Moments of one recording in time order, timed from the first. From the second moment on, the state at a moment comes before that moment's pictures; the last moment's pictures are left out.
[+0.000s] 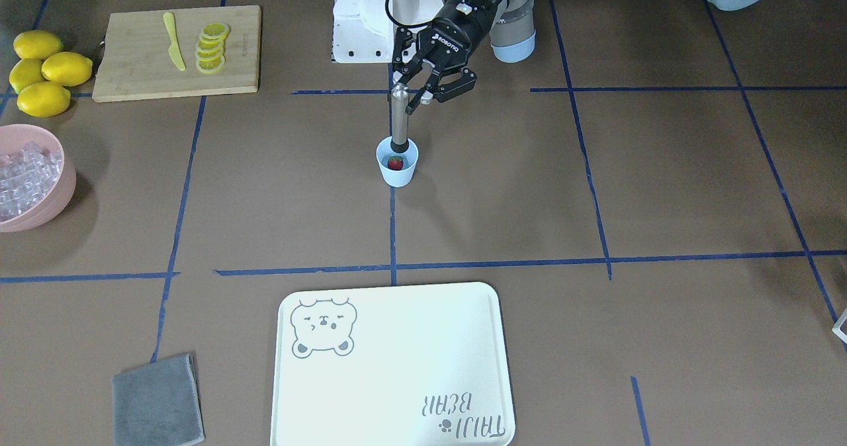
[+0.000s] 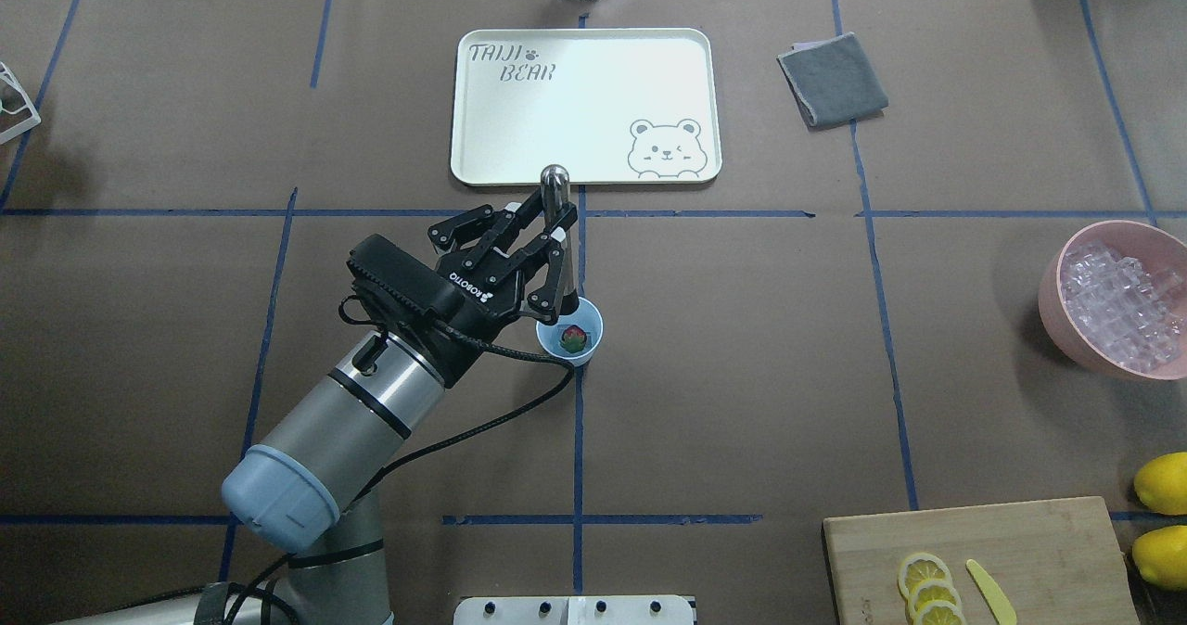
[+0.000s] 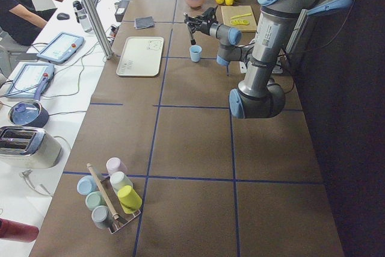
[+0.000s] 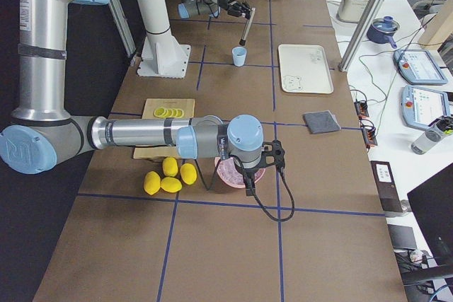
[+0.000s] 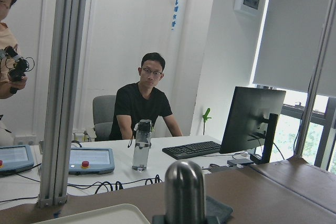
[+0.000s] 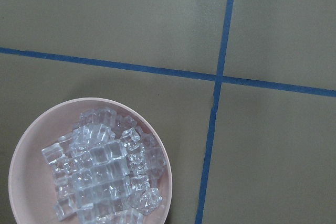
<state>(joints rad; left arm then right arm) -0.25 -2.10 -1.63 -3.06 -0.85 -0.44 1.60 -1.69 1.76 -1.53 2.45 -0.07</state>
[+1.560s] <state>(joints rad) -0.23 -2.13 -1.49 -3.19 -0.86 -0.44 1.60 -1.68 1.75 -1.54 2.45 -0.07</state>
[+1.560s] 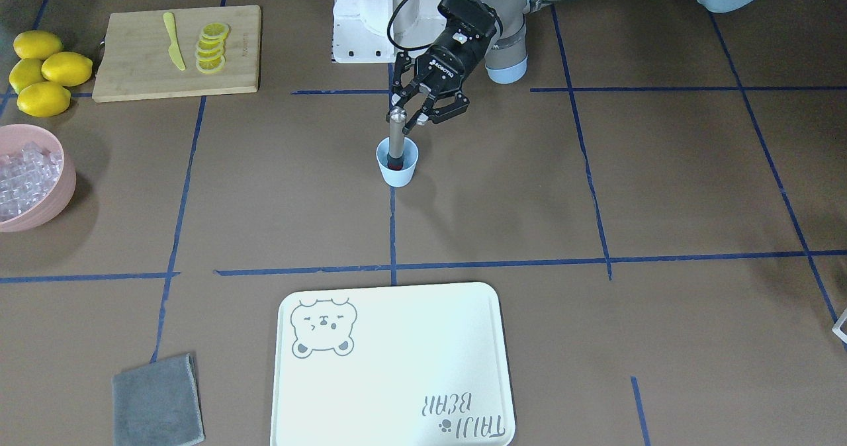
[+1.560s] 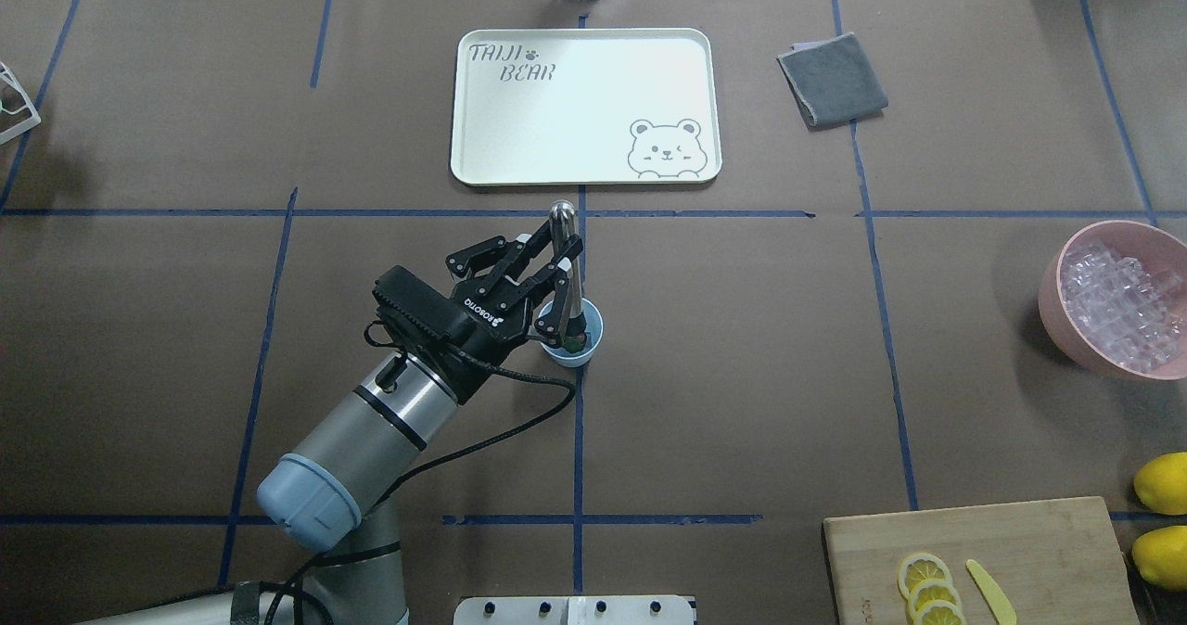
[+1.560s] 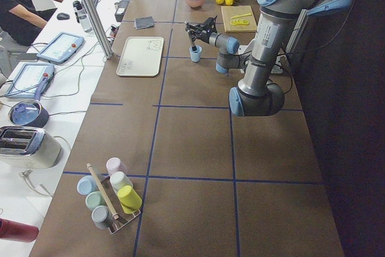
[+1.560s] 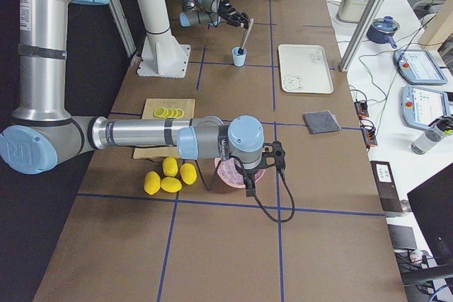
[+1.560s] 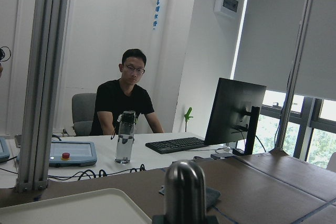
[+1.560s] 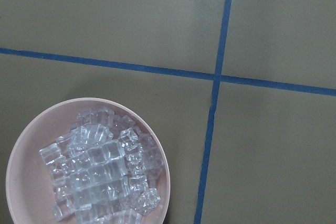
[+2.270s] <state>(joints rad) -0.22 -2.13 -1.47 -3.19 -0.85 -0.44 1.60 -1.68 1.75 -1.54 2.45 -0.07</state>
